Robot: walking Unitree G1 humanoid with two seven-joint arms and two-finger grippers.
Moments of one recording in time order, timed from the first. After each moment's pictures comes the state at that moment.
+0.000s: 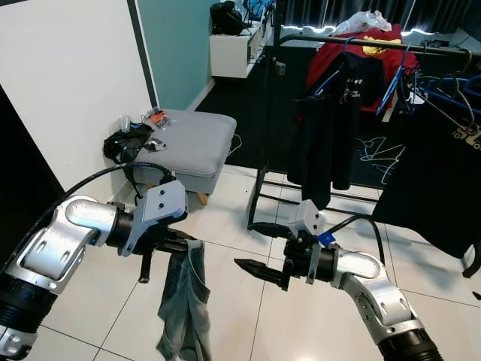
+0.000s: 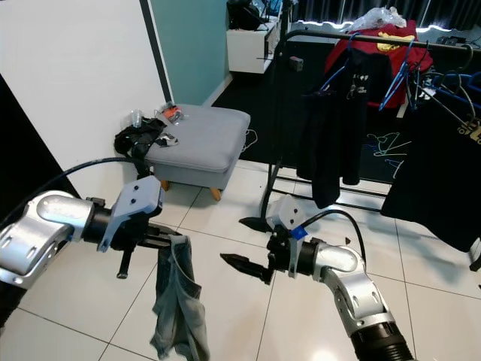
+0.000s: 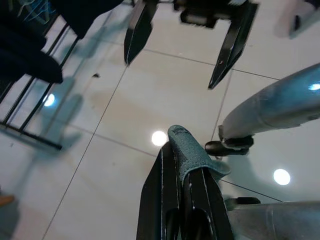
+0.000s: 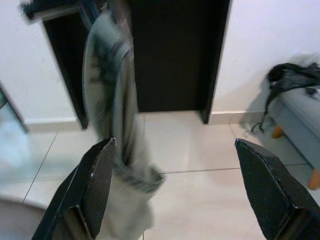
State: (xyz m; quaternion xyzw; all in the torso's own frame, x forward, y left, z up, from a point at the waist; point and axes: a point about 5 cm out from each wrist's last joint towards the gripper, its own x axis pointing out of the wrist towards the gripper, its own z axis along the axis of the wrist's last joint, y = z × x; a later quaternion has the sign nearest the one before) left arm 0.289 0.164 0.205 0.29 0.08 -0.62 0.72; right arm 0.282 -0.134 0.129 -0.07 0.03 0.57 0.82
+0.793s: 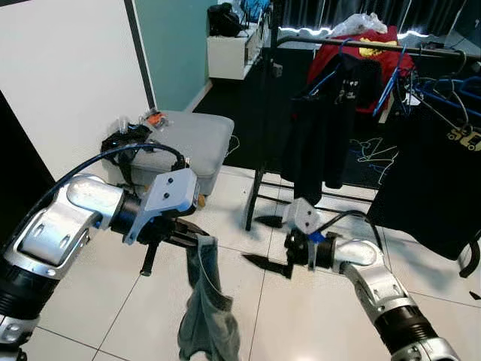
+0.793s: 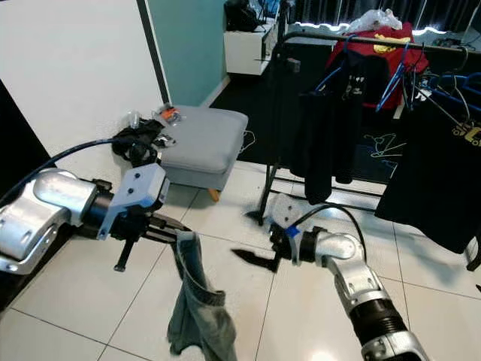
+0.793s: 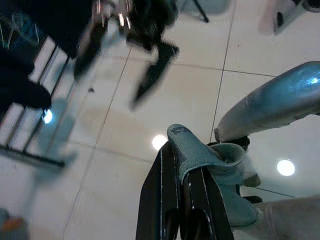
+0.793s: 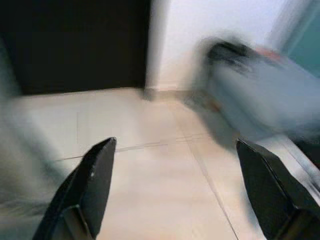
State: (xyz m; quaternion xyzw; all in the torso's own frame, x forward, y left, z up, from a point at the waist) left arm 0.286 0.158 0.215 0.29 0.07 -0.62 0.72; right arm 0.323 -0.156 0.120 -0.12 0.05 0.41 0.90
